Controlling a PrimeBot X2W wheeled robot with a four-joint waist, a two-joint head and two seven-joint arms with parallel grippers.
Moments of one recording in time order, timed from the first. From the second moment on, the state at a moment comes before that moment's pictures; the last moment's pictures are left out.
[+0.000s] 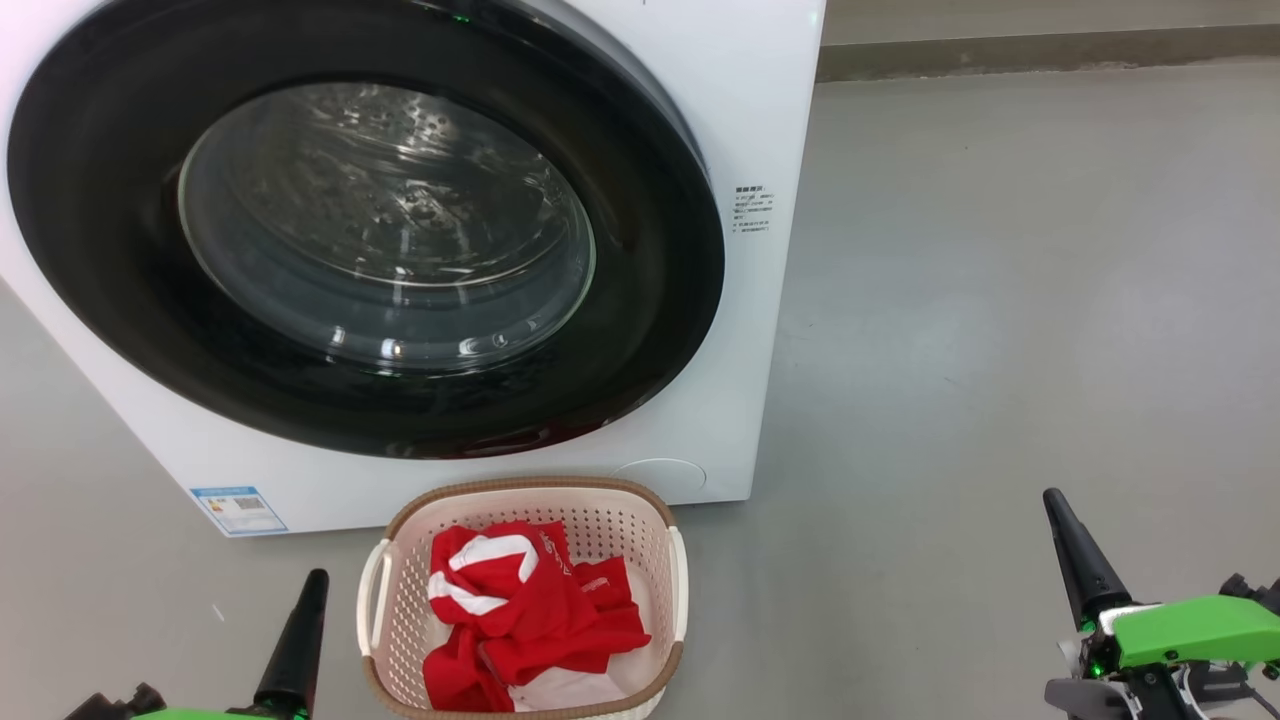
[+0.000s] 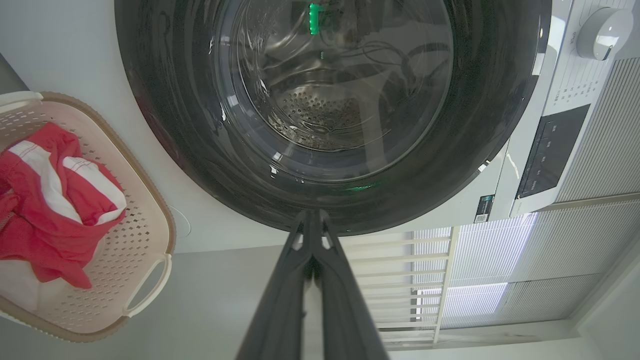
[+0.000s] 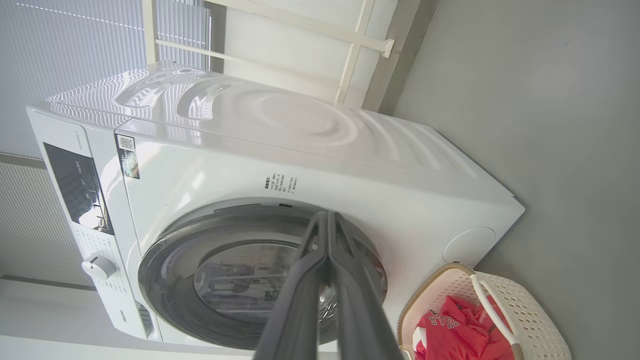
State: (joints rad) left arm -0.05 0.05 0.07 0.28 -1.48 -0.13 0.07; right arm -0.04 -0.03 -0.12 0.29 1.47 0.13 0.07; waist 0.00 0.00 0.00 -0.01
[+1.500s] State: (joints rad) left arm -0.07 0.04 0.08 0.27 -1.60 -0.13 0.11; right arm -0.07 -0.04 -0.13 0.28 1.61 0.13 0.11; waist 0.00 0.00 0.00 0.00
